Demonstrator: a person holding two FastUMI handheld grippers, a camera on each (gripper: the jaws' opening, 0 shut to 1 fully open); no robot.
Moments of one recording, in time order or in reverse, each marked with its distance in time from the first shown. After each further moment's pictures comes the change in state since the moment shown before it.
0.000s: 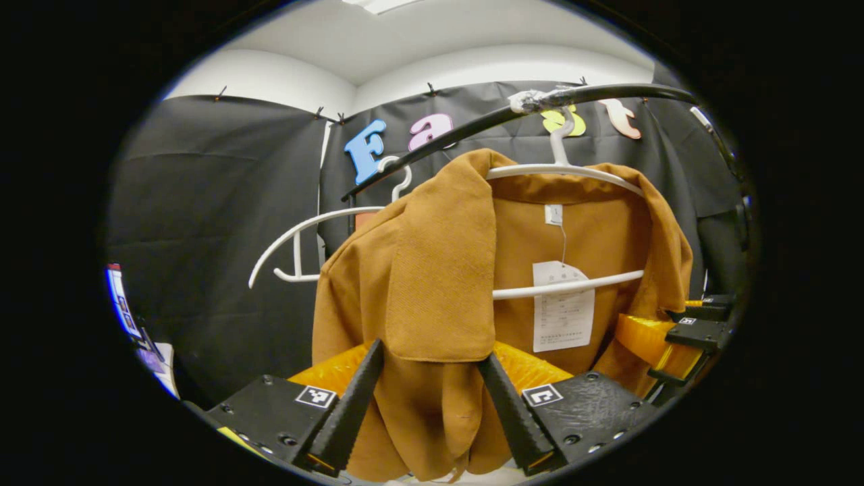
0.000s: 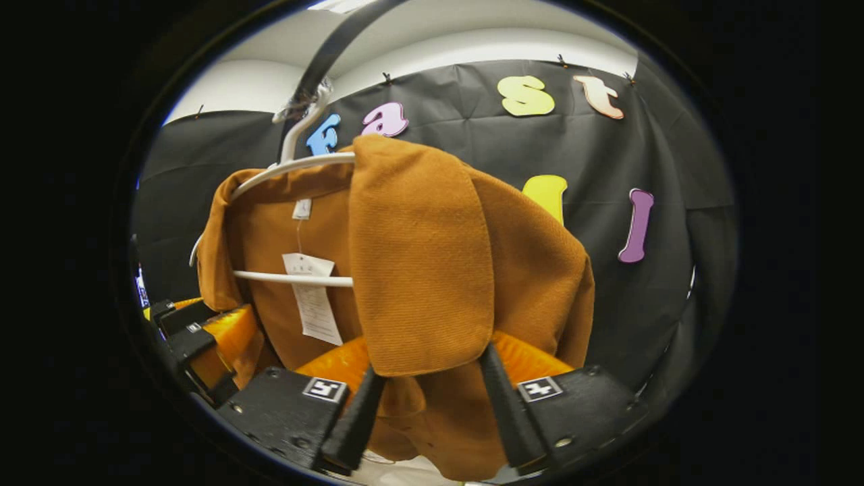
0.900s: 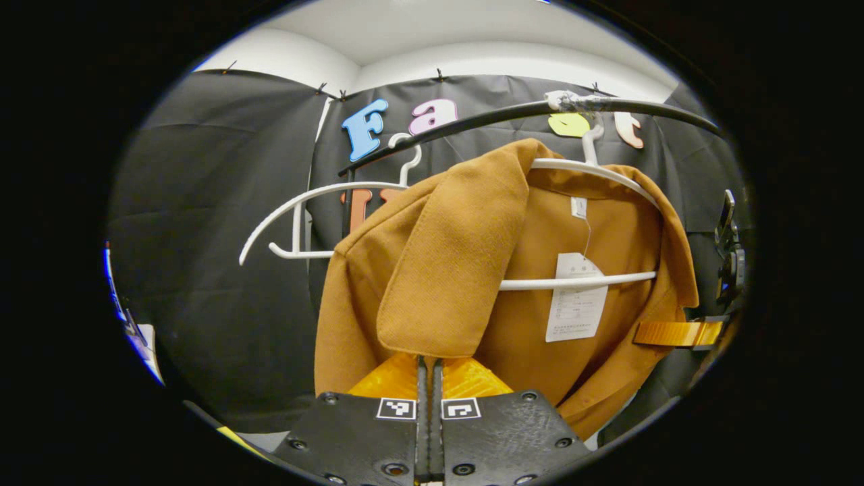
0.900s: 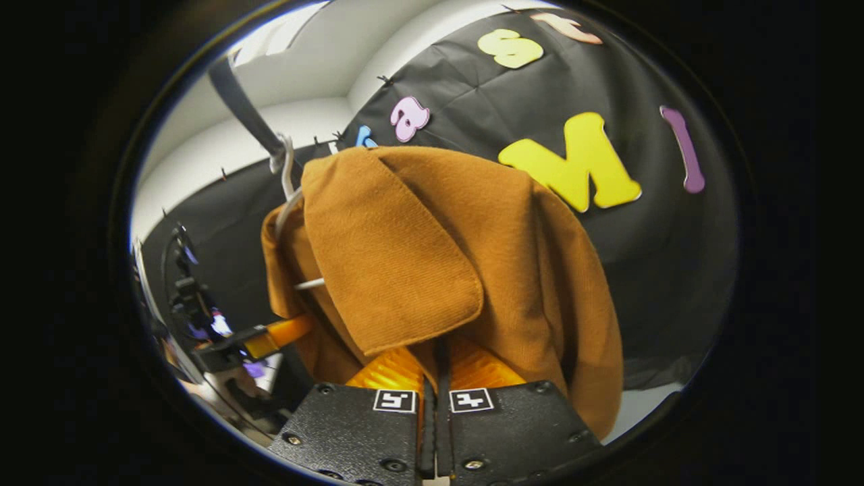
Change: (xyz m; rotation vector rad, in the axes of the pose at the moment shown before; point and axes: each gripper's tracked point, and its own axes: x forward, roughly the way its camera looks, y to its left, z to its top) left arm -0.002 0.012 -0.009 -0.084 0.079 -0.105; right arm -0.024 0.005 -0.008 0.342 0.121 0.553
